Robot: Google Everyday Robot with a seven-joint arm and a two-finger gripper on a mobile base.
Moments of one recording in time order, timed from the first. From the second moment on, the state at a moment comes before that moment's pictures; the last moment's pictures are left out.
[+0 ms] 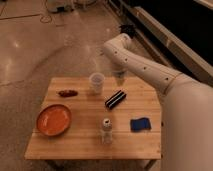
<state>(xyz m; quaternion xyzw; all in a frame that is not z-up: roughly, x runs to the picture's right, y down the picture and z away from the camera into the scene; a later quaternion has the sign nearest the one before) 0.053 -0.047 0.810 -0.27 0.01 -0.15 0.95</state>
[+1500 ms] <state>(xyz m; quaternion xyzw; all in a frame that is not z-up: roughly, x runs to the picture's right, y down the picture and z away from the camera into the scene) 0.014 -0.001 0.773 -0.27 0.01 -0.19 0.94</state>
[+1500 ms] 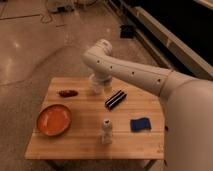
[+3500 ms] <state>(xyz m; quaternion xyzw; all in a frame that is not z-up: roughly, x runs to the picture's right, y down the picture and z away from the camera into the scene) 0.071 0.053 0.713 -0.27 0.00 -0.22 0.94</state>
